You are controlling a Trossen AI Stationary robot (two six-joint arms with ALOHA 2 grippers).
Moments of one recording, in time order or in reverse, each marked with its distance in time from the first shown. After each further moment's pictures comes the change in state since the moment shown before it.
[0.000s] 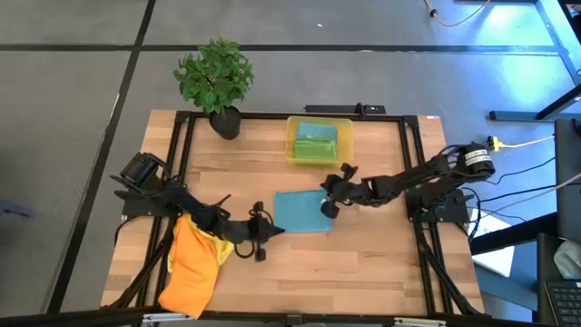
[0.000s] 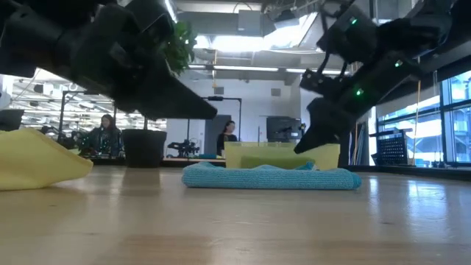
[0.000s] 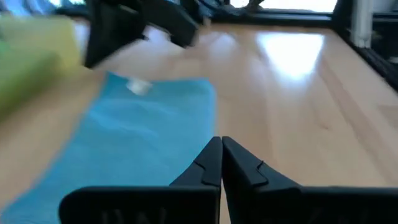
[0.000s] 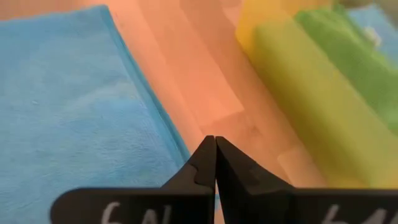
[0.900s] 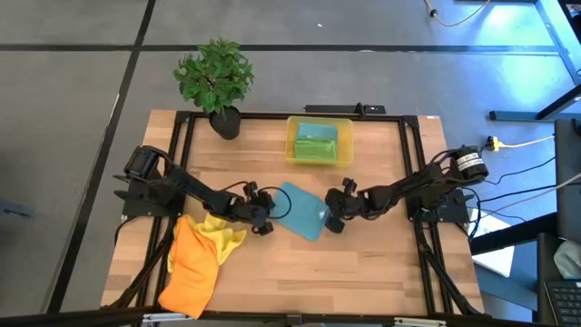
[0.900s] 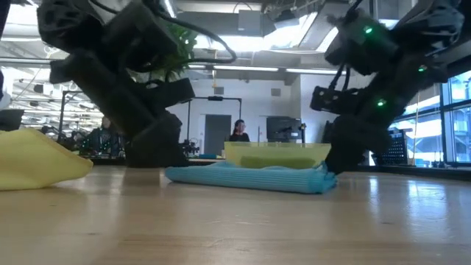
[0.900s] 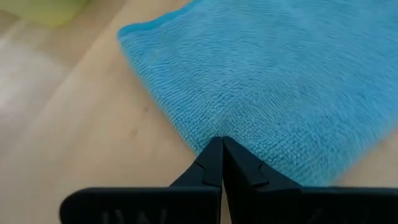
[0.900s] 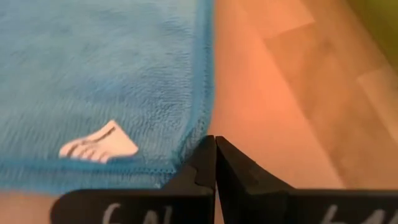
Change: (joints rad) left arm 0.213 -0.011 0.087 -0.631 0.013 -0.225; right arm 0.128 0.097 0.026 -0.189 -0.111 0.195
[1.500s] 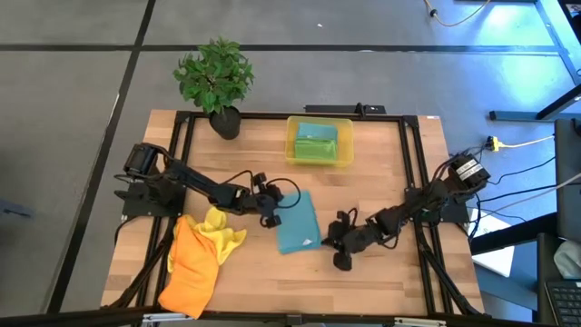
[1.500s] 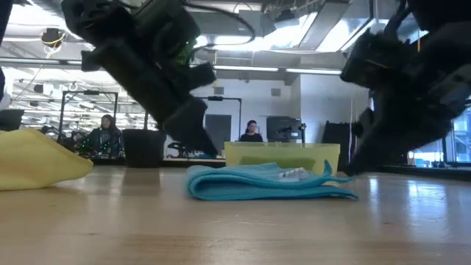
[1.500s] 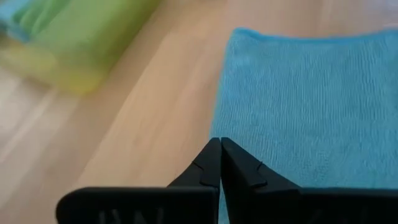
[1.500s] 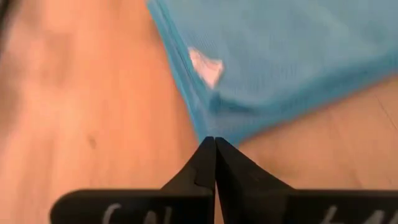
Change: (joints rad) left arm 0.084 -0.019 0.092 -0.014 0.007 0.190; right arm 0.286 0.021 -0.006 0.293 -0.095 0.142
